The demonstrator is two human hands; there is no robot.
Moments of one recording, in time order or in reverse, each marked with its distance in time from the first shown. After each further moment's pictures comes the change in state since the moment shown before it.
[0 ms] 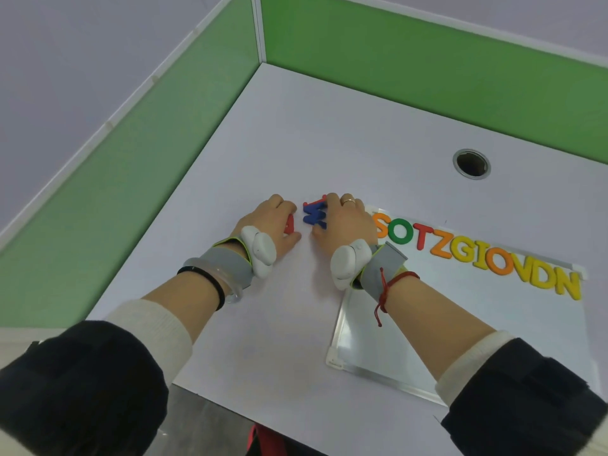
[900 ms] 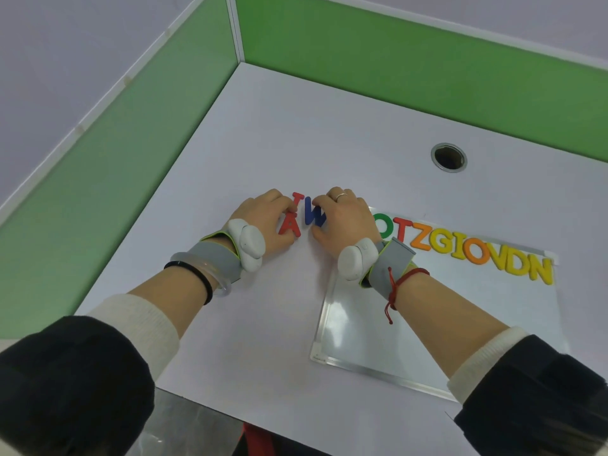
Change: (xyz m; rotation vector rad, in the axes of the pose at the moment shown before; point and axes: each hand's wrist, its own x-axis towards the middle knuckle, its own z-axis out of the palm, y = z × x) left_hand -0.002 0.020 -0.011 -0.049 0.032 0.161; right_hand -0.010 0.029 -0.017 0.028 0.038 -0.178
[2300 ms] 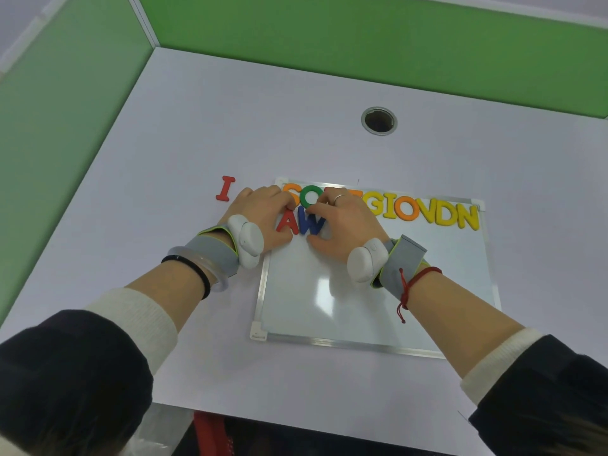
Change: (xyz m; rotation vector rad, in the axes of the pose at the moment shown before) left_hand 0.015 0.082 0.042 0.162 -0.097 0.174; right_hand -0.072 0.085 -0.016 0.091 -0.008 -0.004
